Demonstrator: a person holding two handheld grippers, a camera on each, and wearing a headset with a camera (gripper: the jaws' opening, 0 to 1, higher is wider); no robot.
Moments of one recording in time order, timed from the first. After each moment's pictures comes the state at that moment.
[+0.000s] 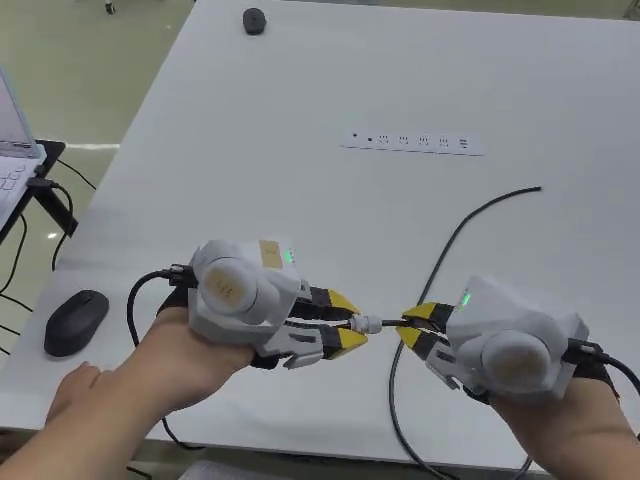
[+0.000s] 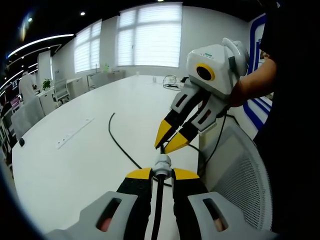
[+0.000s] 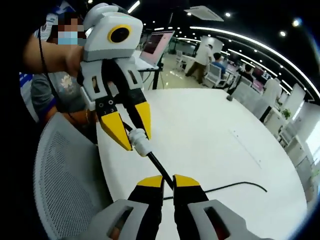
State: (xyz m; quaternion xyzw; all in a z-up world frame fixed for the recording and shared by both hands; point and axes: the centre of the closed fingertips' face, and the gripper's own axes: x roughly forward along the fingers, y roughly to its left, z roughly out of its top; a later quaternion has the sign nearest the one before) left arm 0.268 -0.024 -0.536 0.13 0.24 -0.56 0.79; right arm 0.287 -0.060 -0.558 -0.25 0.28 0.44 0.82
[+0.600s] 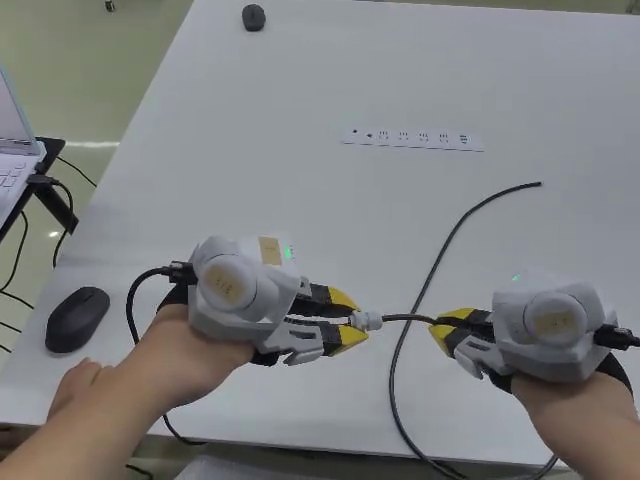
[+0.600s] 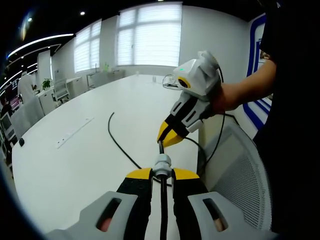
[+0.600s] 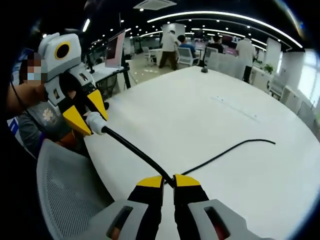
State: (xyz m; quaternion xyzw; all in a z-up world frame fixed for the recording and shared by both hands) left arm 0.266 -0.025 -0.536 0.13 0.24 -0.56 0.78; right arm 0.302 -0.108 -0.594 -0.11 0.37 0.35 0.85
